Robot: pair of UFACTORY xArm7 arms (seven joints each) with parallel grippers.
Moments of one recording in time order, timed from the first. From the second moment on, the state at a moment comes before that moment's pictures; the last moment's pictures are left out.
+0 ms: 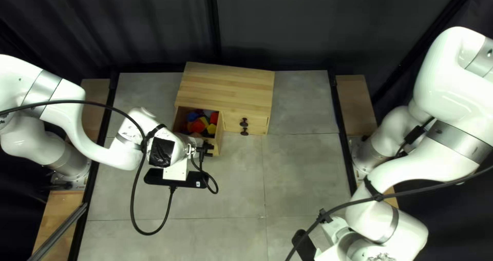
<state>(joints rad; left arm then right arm) 0.34 0.07 -0.53 0.90 0.58 1.00 1.10 0.58 -0.11 0.38 0.83 -0.15 1.19 0.52</state>
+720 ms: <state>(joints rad) 0.31 0.11 -0.55 0.94 0.59 1.01 1.02 0.58 -0.11 0.38 0.83 -0.15 1.19 0.52</state>
